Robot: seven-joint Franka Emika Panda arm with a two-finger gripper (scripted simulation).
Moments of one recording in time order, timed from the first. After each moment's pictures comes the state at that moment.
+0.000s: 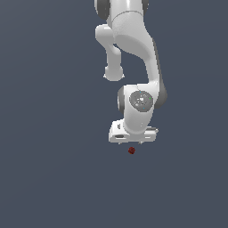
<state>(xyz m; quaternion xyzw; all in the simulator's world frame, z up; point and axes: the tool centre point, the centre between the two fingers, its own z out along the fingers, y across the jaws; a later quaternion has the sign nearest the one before) 0.063 0.078 0.088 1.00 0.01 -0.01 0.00</state>
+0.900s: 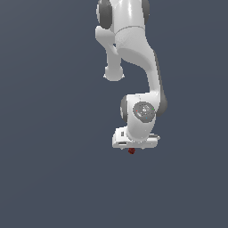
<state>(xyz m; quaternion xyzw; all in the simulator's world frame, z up) 0.076 0.092 0.051 1.00 0.01 0.00 0.00</state>
